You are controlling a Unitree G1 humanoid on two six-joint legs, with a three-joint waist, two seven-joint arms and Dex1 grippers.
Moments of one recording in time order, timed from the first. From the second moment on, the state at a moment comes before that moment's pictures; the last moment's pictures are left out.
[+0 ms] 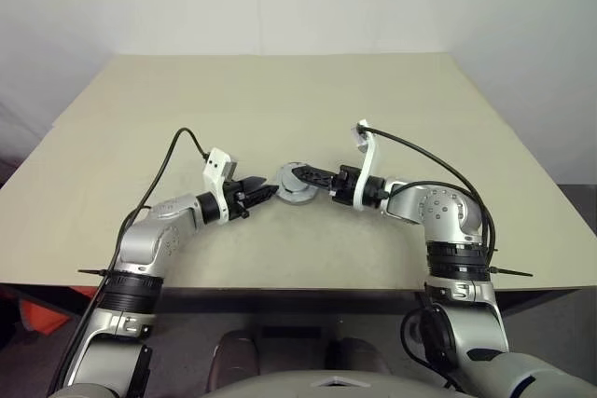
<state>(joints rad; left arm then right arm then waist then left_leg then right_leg) -0.34 0.37 -0.02 0.06 -0.50 0.61 -0.73 -0.55 -0.16 -0.15 0.05 0.68 1.19 0.50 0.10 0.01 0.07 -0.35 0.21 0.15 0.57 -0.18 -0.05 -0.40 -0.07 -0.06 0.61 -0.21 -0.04</state>
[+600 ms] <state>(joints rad) -0.32 0.37 0.00 0.03 -0.50 0.61 -0.71 -0.56 -0.27 0.30 0.29 0.18 0.31 0.81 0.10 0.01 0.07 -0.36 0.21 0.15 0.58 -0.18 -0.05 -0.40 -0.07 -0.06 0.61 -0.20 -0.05</state>
